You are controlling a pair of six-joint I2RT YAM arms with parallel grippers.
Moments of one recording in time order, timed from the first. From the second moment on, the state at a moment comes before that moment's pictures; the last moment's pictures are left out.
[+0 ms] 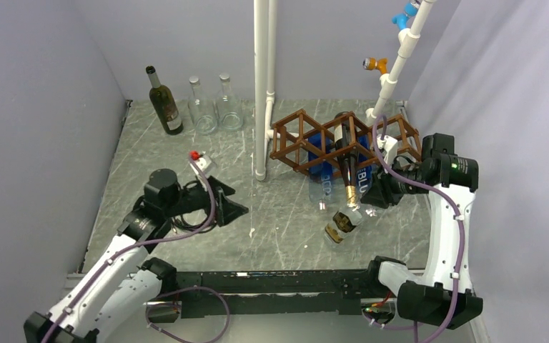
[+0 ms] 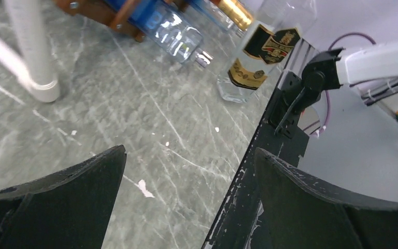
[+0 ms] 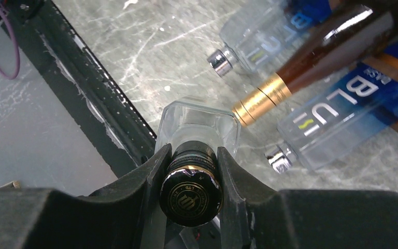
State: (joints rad) left arm -0.40 0.69 0.61 -0.17 0.69 -0.27; right arm -0.24 1.07 1.34 -1.54 -0.79 -0.86
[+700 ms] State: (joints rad) left arm -1.19 0.99 0.61 0.31 0.04 0.02; right arm -0.10 1.07 1.23 -1.32 -0.91 -0.71
